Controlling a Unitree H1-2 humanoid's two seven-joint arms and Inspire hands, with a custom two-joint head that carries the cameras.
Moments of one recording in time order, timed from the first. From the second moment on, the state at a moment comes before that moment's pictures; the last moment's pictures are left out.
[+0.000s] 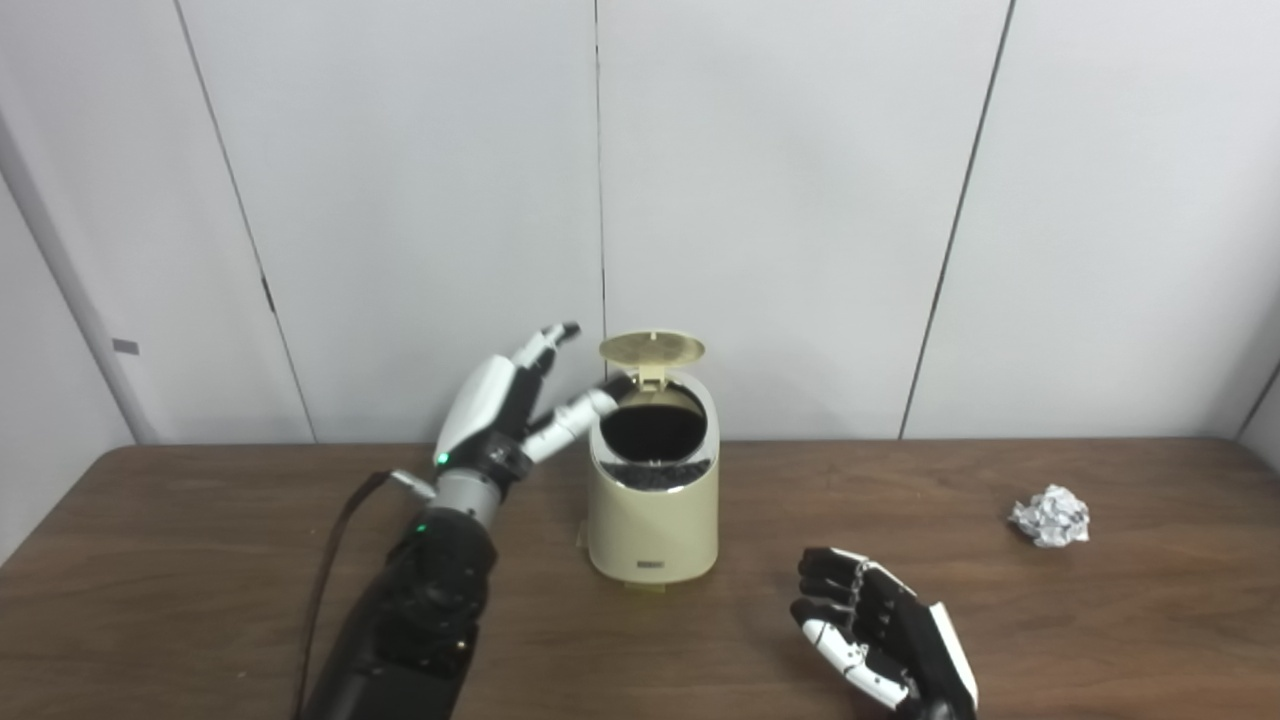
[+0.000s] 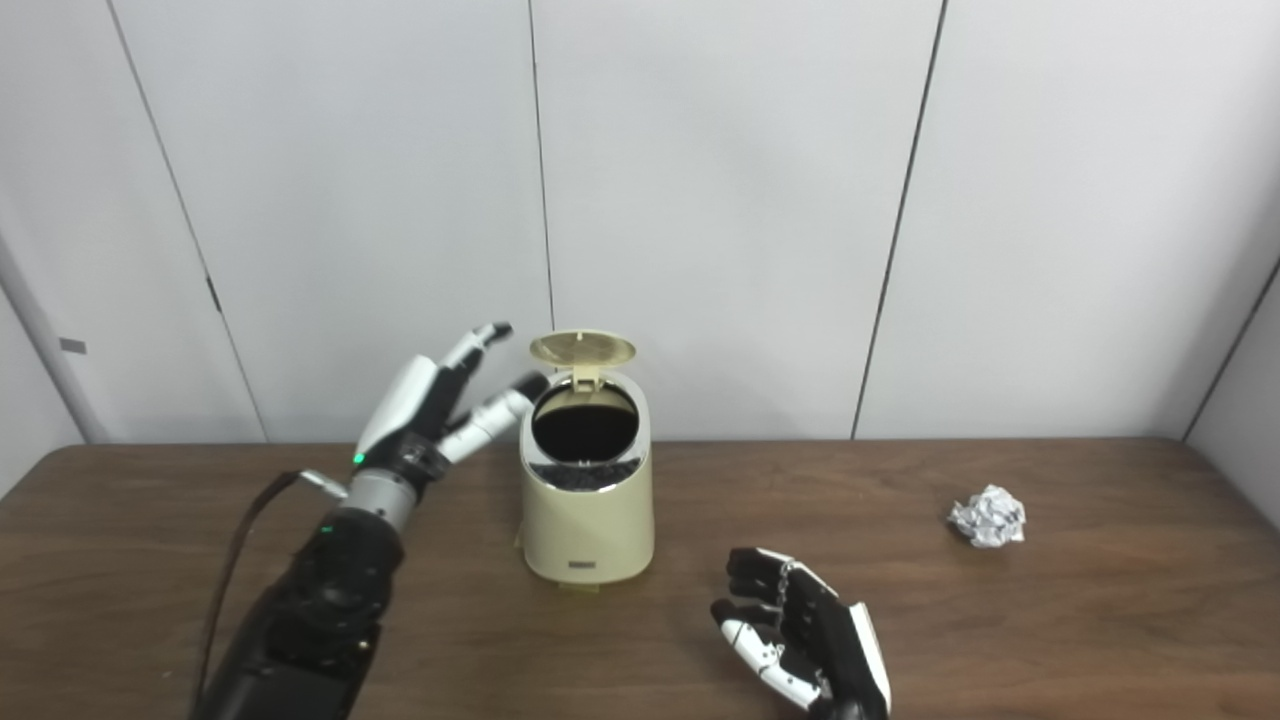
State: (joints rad) left arm -0.54 0.14 -0.11 -0.02 0.44 0.31 -0.09; right arm -0.06 0.03 0.02 -0.02 -0.07 0.00 -0.04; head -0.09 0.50
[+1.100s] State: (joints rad) left arm 0.02 0.10 0.05 -0.08 0.00 -0.23 -0.04; right arm -0.05 0.04 0.00 -0.07 -0.10 0.00 -0.09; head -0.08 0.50
